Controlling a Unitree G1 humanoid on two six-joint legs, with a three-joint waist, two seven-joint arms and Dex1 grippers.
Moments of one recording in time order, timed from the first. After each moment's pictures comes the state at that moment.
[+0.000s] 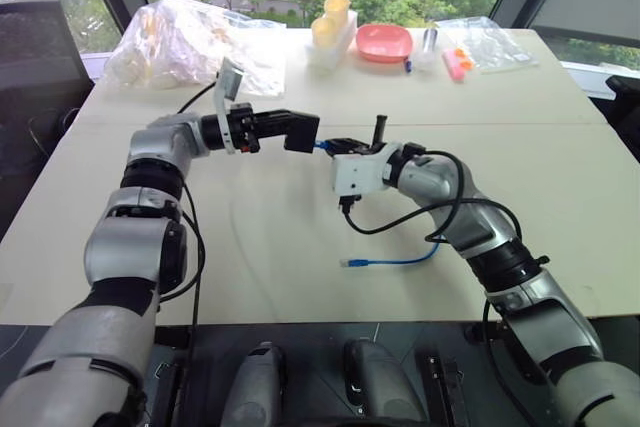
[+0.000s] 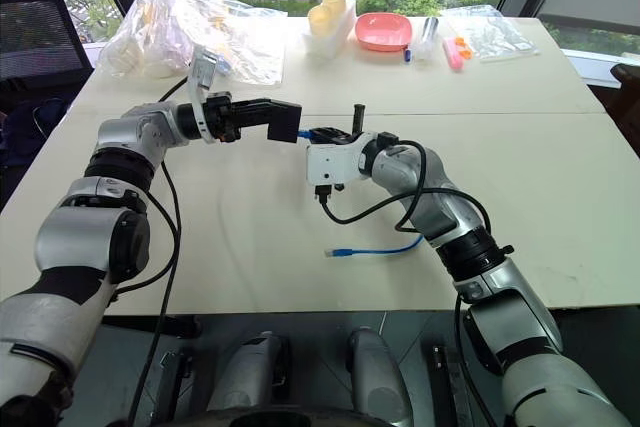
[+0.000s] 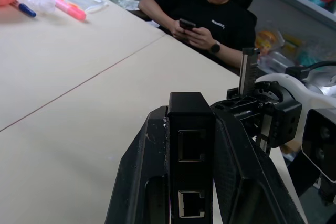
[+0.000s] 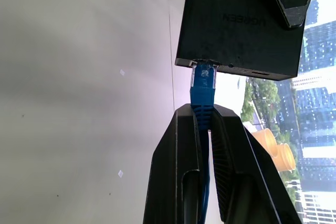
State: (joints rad) left arm -1.18 0.42 0.07 1.09 -0.33 0.39 -1.39; right arm -0.71 -0.48 0.37 0.12 -0.53 -0.15 0.58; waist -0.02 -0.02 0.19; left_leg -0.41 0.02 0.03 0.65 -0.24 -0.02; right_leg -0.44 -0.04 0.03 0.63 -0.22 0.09
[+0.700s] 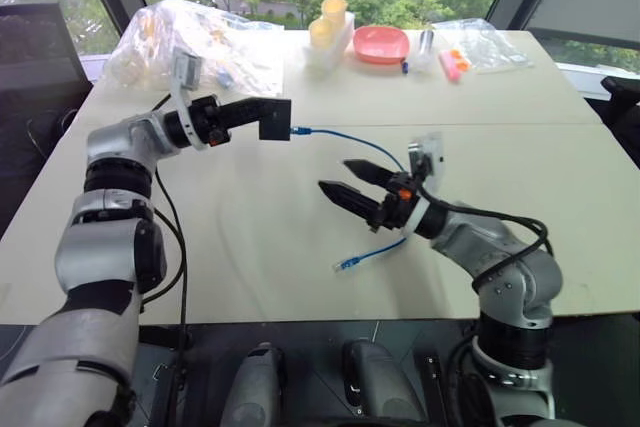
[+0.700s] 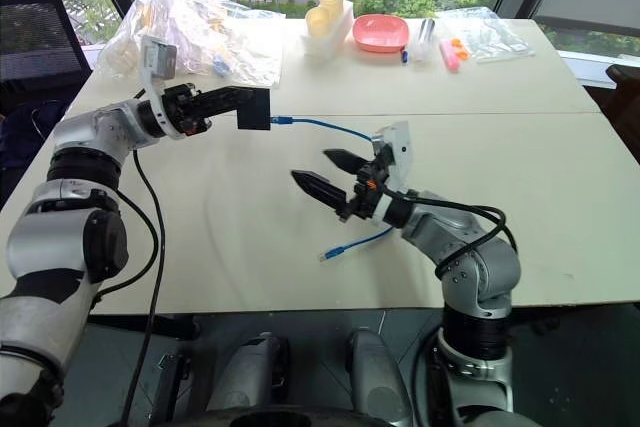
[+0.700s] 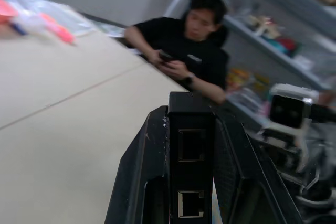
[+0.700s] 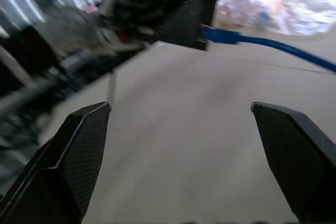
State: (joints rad) left arm -1.13 0.53 0.18 0.92 -0.44 0.68 -1.53; right arm -0.39 -0.05 -0.19 -0.45 0.65 1.05 0.59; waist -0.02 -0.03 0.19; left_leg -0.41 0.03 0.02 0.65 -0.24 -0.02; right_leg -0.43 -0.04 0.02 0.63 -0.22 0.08
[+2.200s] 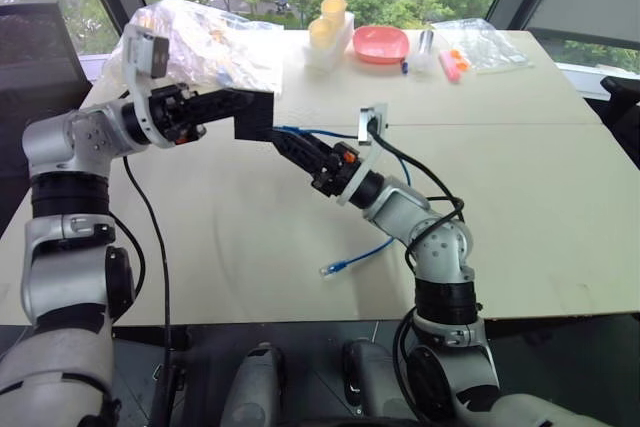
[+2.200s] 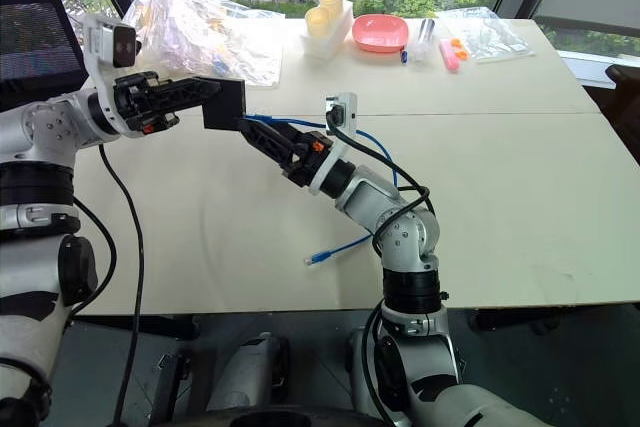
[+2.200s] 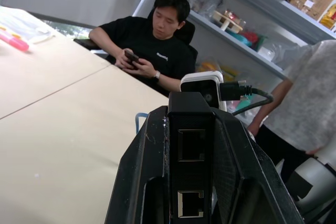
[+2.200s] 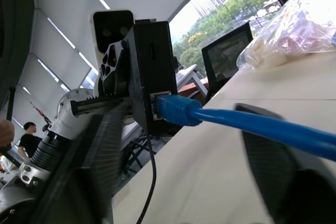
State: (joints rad) left arm -1.00 0.65 0.17 0.58 -0.61 0.91 -1.51; right arm -0.56 0.10 -0.08 -0.15 0.81 0.83 0.45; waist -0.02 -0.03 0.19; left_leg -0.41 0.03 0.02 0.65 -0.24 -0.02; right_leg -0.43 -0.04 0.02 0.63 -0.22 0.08
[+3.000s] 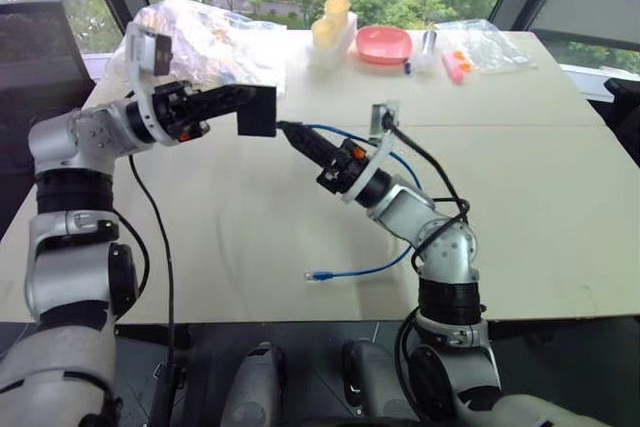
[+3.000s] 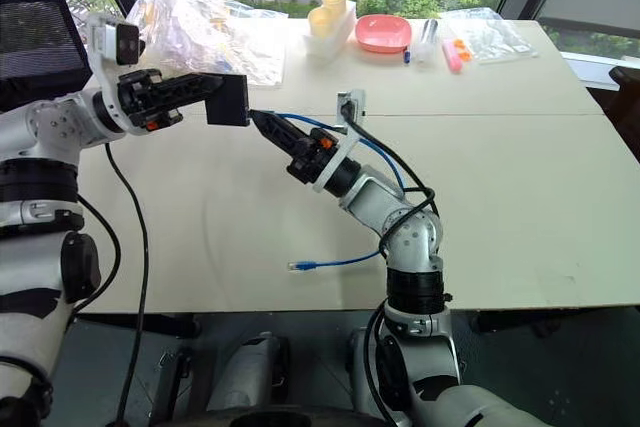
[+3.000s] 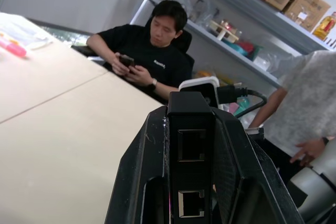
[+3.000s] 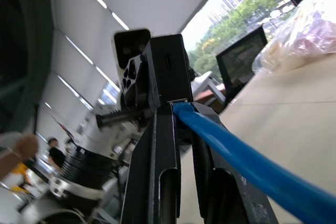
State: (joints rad) left arm -1.05 0.62 0.16 0.62 -0.64 0.91 -1.48; right arm -0.56 0.05 -0.15 -0.15 1.02 0.87 0.37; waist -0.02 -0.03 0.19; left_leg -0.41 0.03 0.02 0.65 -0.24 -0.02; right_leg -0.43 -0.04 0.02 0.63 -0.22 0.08
